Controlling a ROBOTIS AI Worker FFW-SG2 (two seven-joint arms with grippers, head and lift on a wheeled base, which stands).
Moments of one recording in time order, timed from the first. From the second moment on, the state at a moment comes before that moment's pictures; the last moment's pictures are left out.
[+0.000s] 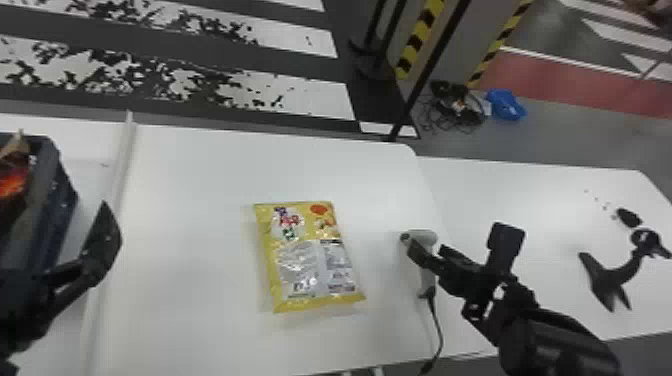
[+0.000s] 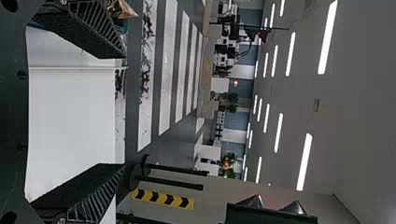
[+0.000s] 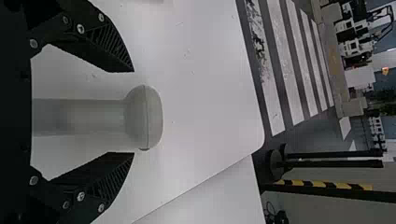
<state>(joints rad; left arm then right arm) 0.61 0.23 -0.10 -2.10 0.22 -0.06 0.00 0.26 -0.24 -0.38 -1.64 -0.33 0.53 0.30</state>
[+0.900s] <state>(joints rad) 0.65 0.24 -0.10 -2.13 0.22 -0.08 0.00 0.21 -0.25 -0.42 -1.66 -0.47 1.01 0.75</state>
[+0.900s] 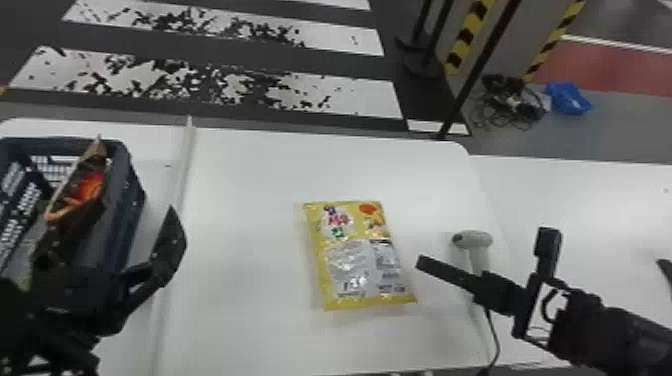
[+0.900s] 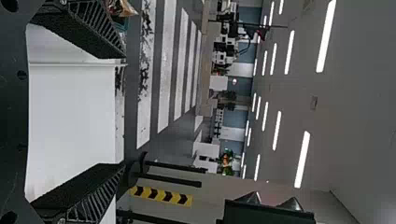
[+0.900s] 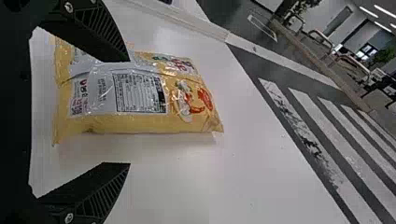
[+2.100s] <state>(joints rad) 0.65 0.24 -0.10 -2.13 0.22 -0.08 -0.01 0.10 -0.29 -0.20 -1.47 -0.36 0.92 0.90</state>
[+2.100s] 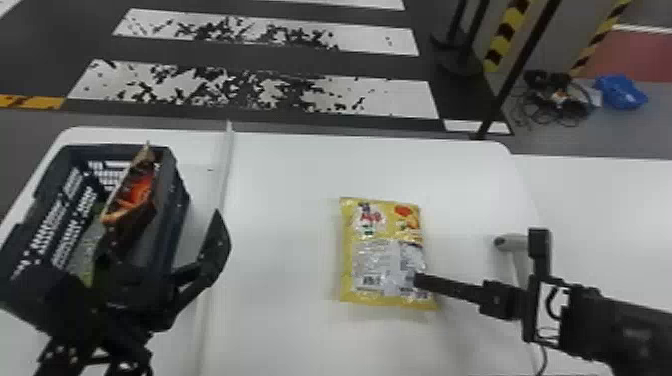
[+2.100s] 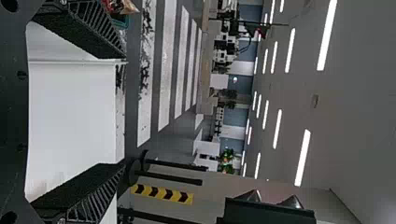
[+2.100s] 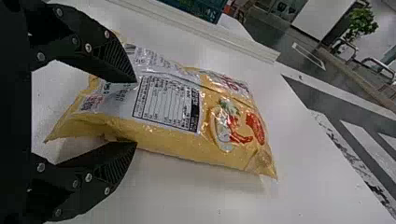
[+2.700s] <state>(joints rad) 0.67 0.24 -0.10 -2.13 0.22 -0.10 -0.01 0.17 -0.29 -0.26 -1.55 -0.43 0.88 0.88</state>
